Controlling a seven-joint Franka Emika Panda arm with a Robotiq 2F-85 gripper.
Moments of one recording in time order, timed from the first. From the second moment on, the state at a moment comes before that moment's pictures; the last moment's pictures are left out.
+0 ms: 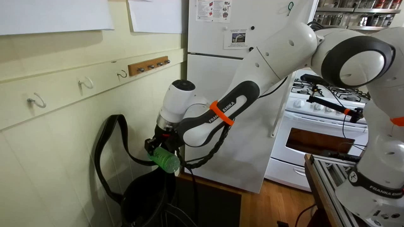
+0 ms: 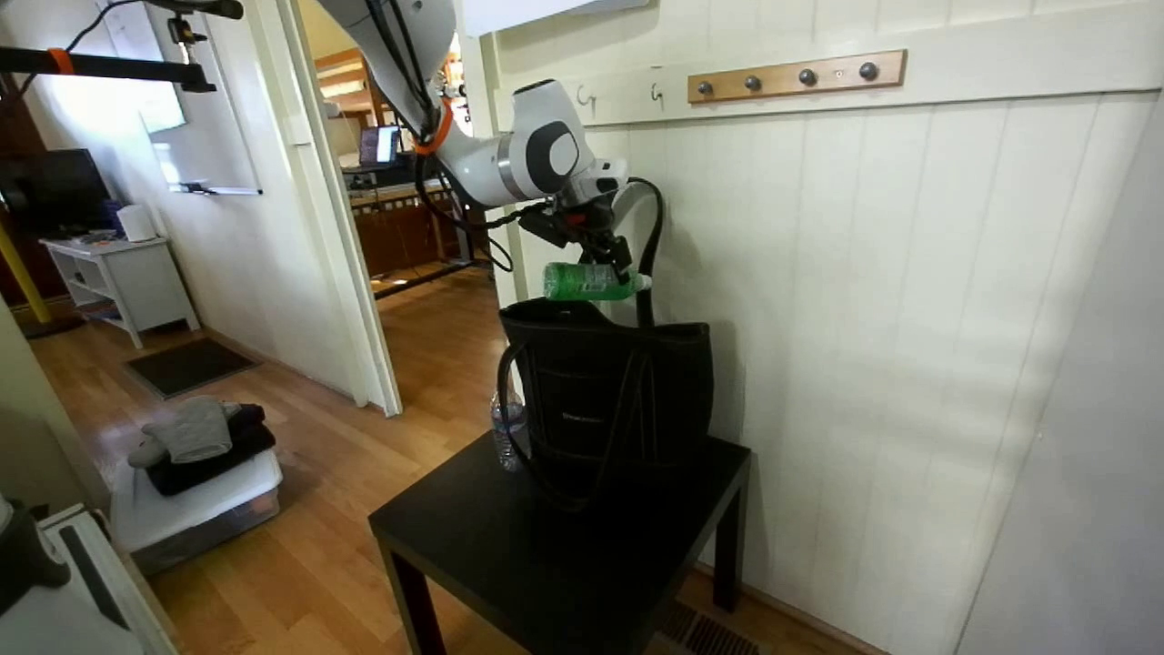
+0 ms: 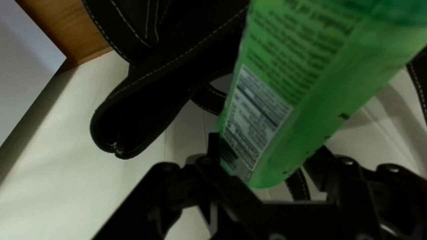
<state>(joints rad) 0.27 0.76 -0.22 -1.62 -0.02 2.79 0.57</state>
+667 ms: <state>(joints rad) 0.75 0.56 -0.74 -2.17 -0.18 2.99 0.92</state>
